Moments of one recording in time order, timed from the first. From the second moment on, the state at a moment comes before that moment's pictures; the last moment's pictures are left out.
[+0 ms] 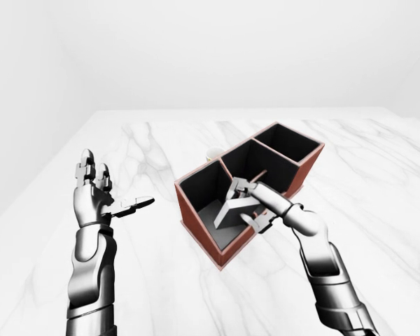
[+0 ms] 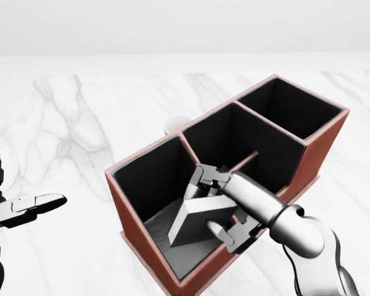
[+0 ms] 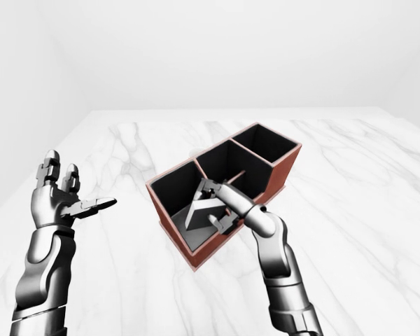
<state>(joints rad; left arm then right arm) -0.12 0.16 0.30 -0.13 -0.27 0.09 0.05 -0.24 -0.16 0.03 -0.09 -0.45 0.09 0.70</state>
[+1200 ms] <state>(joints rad) -0.13 0.16 0.30 -0.12 -0.27 0.09 0.04 -0.27 -0.11 0.06 0.03 -0.55 0.09 0.70</state>
